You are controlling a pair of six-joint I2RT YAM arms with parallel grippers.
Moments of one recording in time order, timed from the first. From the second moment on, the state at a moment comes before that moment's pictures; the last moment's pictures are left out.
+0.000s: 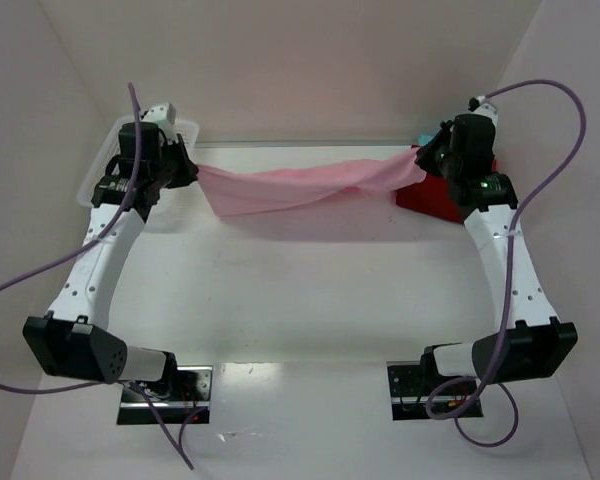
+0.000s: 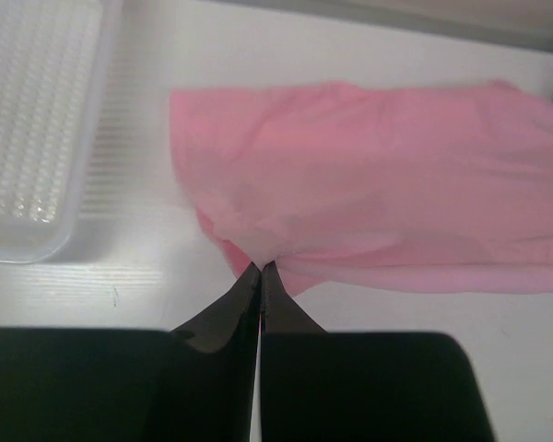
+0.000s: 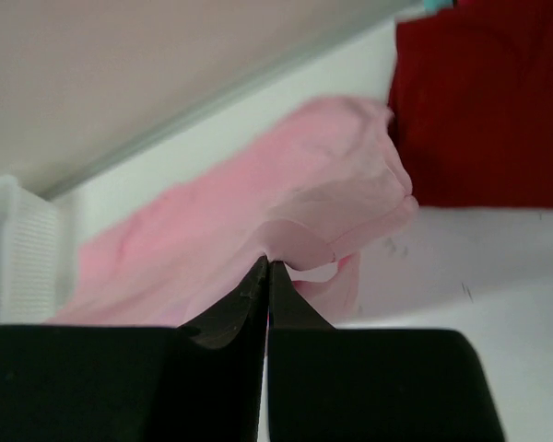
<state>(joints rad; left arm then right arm) -0.10 1.40 1.44 -0.58 0.07 -0.29 0.08 1.34 1.43 -0.53 0.11 0.55</state>
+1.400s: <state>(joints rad) -0.10 1.21 1.47 -0.56 -0.06 -0.27 0.08 1.05 1.36 -0.37 0.01 0.58</state>
